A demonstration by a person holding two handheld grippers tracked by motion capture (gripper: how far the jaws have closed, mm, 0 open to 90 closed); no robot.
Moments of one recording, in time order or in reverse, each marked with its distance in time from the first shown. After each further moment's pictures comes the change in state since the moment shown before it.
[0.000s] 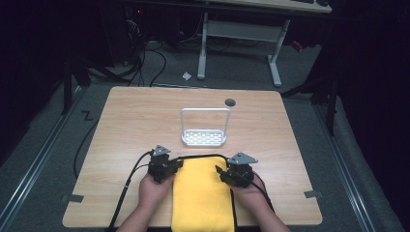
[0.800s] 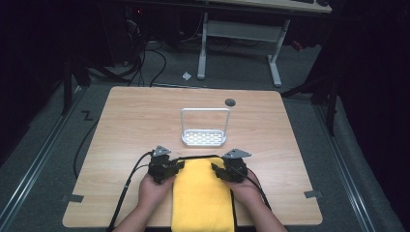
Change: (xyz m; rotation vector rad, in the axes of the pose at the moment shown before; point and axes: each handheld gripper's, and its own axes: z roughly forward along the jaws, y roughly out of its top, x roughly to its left) left arm 0.000 -0.001 -0.001 0.004 -0.029 -0.001; right arm -0.001 0.003 0.026 0.056 0.035 0.076
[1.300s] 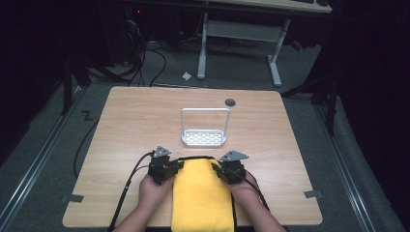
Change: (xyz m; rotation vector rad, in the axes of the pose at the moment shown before) left arm -0.002 -0.001 -0.001 -0.008 0.013 0.016; right arm 0.010 0.000 -0.004 -0.009 0.013 -0.059
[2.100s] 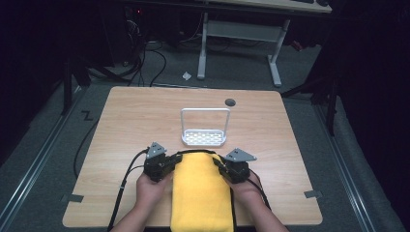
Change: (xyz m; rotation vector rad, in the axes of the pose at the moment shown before) left arm -0.014 0.017 -0.033 -0.156 -0.013 0.066; right arm 0.003 0.014 -0.028 -0.154 0.002 -0.037
